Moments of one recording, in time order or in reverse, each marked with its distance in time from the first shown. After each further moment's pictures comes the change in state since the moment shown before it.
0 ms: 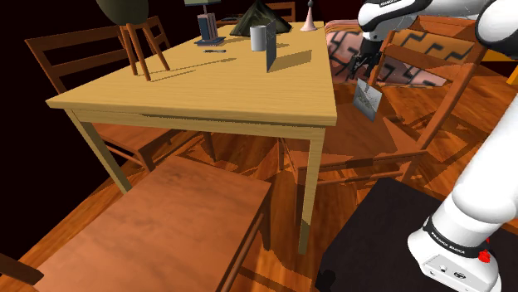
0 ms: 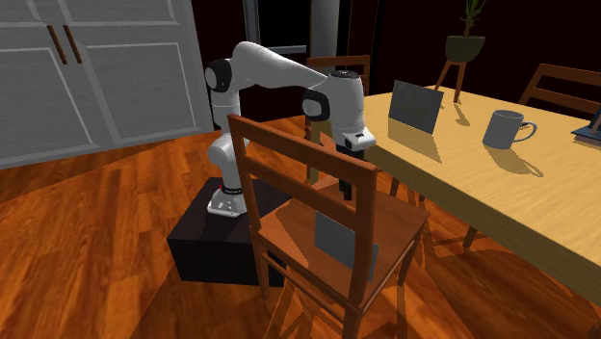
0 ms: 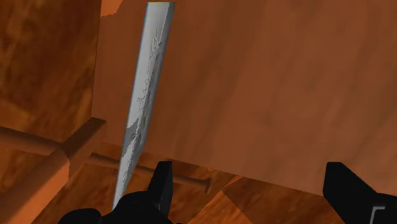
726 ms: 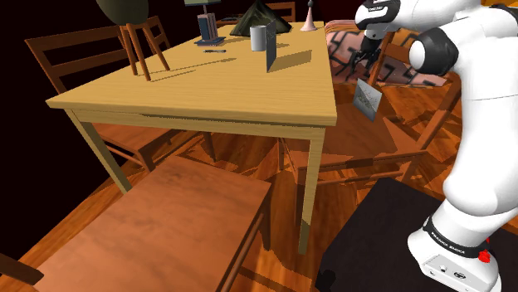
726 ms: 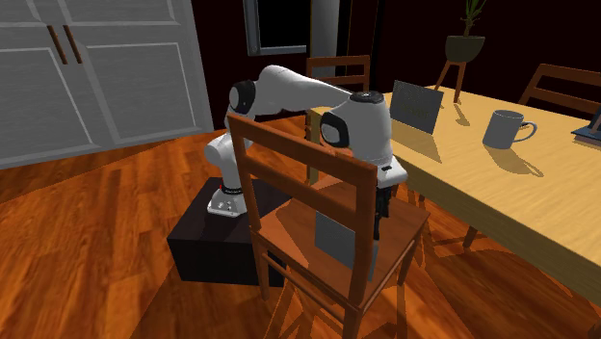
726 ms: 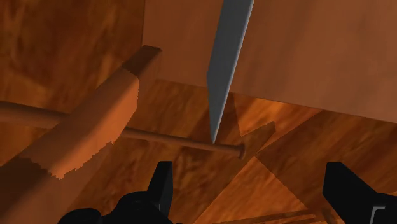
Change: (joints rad) arm -0.212 0.446 -0.017 0.525 0.267 -0.082 -0.142
